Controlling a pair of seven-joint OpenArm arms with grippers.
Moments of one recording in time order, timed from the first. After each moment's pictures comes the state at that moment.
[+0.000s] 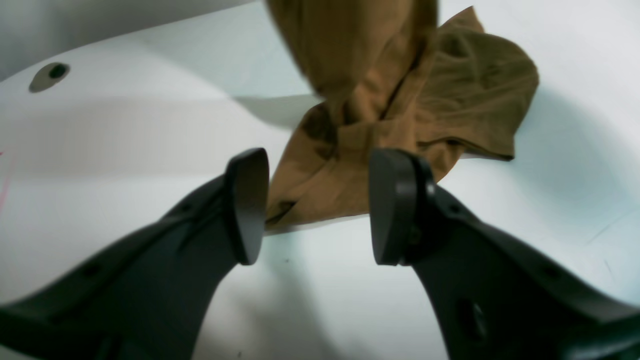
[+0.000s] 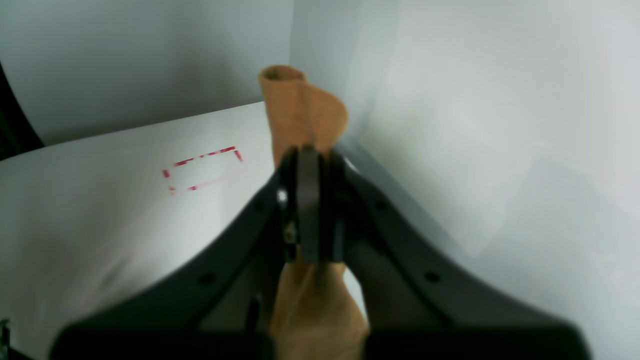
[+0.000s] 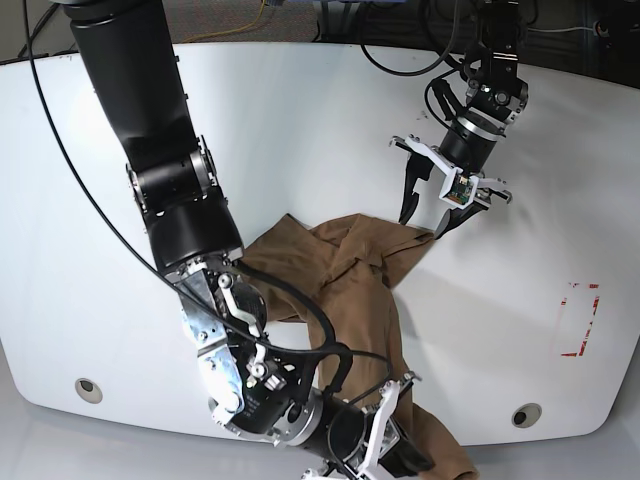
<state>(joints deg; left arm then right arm) 17.5 -5.5 -2.0 101.4 3.4 -22.9 3.4 49.9 0.6 -23.2 80.3 29.3 25.3 -42.2</state>
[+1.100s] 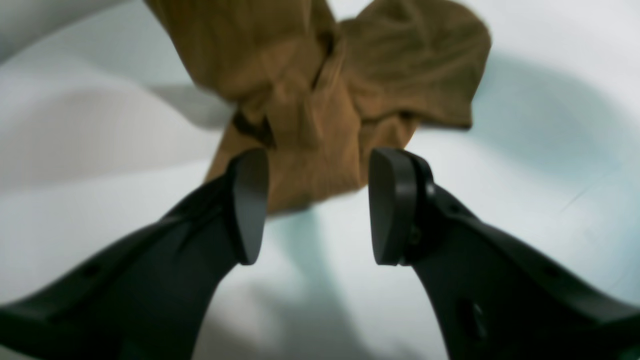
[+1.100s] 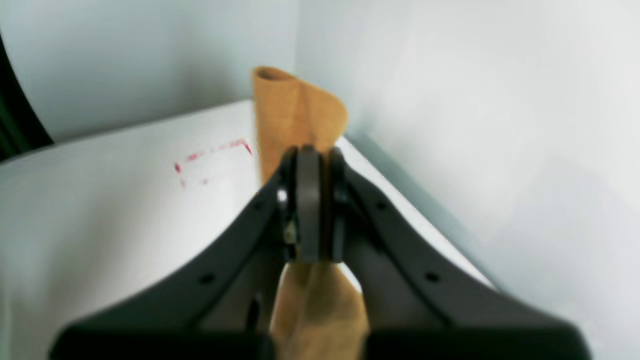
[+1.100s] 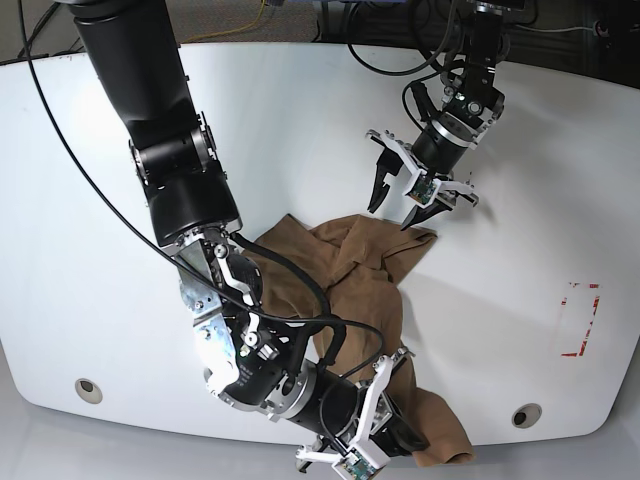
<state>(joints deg) 13.5 -5.4 4.6 92.7 8.2 -22.9 3.3 45.0 1.1 -22.3 84.8 29.2 24.9 -42.1</state>
